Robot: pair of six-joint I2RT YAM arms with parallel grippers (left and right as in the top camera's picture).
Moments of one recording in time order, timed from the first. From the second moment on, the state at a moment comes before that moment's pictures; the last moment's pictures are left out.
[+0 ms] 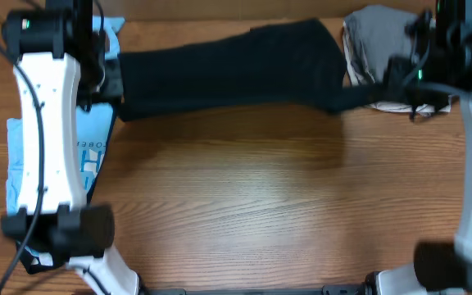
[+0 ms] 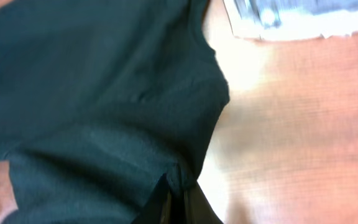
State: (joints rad) left arm 0.05 1.89 2.21 -1.69 -0.03 -0.14; right arm -0.01 1.65 2.09 -1.64 -0.14 0.18
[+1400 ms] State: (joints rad) left arm 0.03 1.48 1.13 -1.06 -0.09 -0.41; right arm -0.02 1.43 1.20 -1.09 -0.15 0.31
